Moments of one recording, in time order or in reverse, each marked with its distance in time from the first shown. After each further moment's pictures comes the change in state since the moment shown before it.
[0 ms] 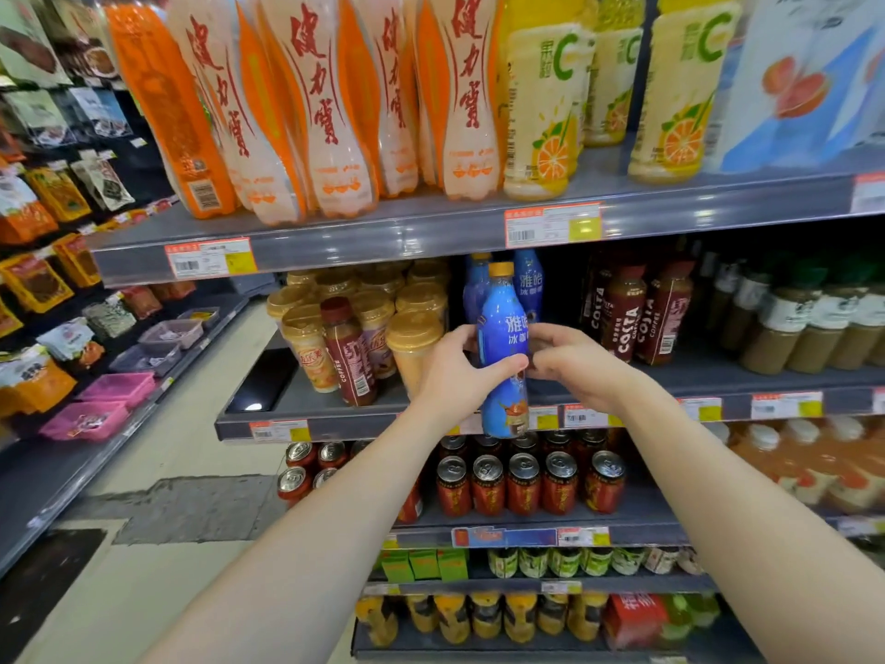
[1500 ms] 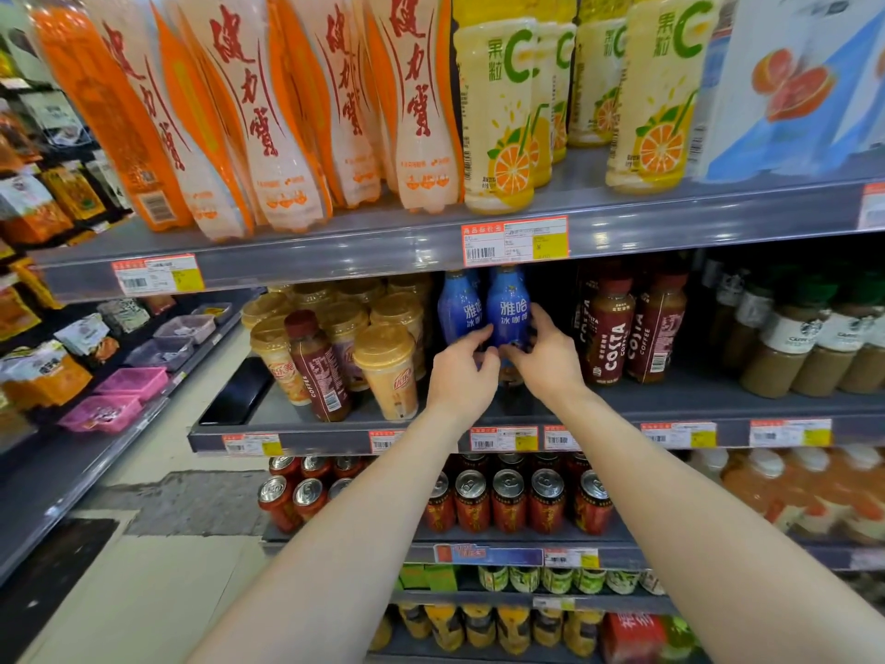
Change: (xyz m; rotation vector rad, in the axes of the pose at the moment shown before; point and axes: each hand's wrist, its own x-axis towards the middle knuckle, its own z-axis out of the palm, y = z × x) left_hand 0.045 -0.008 0.059 0.154 0.100 0.039; right_hand 0.060 0.036 -0.024 -0.479 0.539 -0.242
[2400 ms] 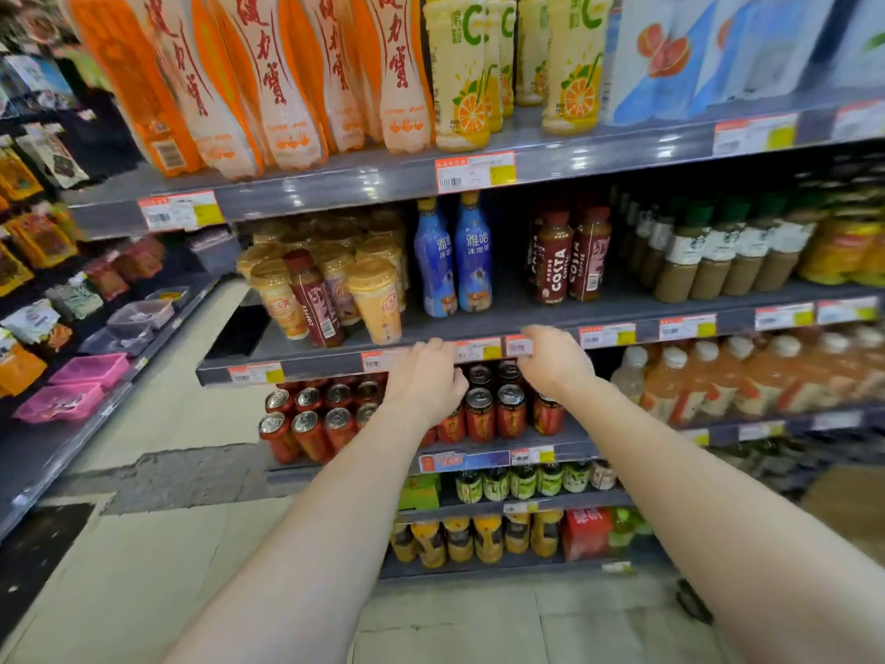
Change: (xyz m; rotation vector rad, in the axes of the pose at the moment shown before) left_hand -0.133 0.006 -0.048 0.824 -0.264 0.261; right_hand -0.153 -0.030 -0.064 -0.589 -0.207 0.230
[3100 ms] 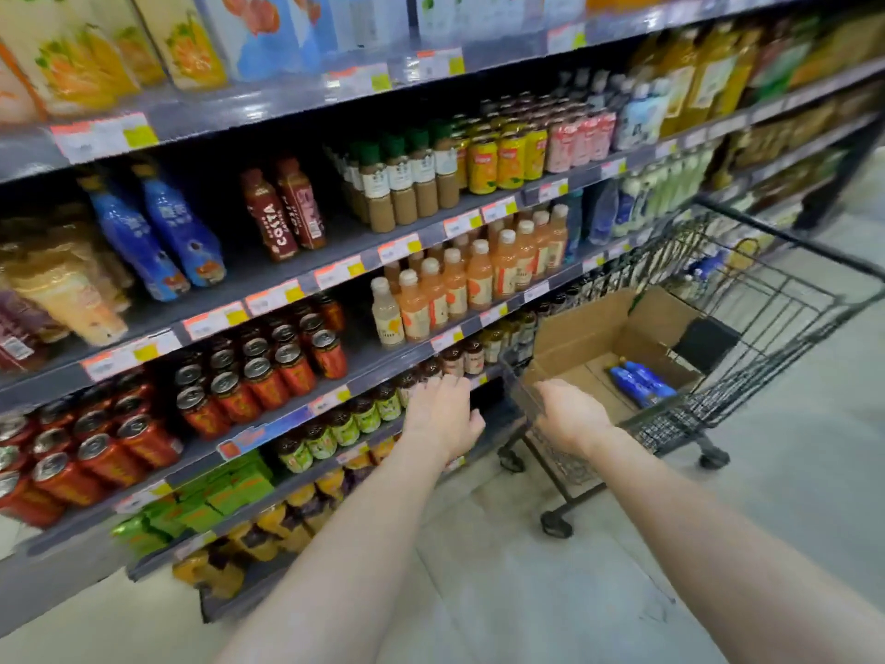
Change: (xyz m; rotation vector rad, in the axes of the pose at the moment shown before) left_hand -0.142 0.331 0.060 -0.041 -0.258 0.507; right_hand -0.314 0.293 -0.065 -0.198 -0.097 0.452
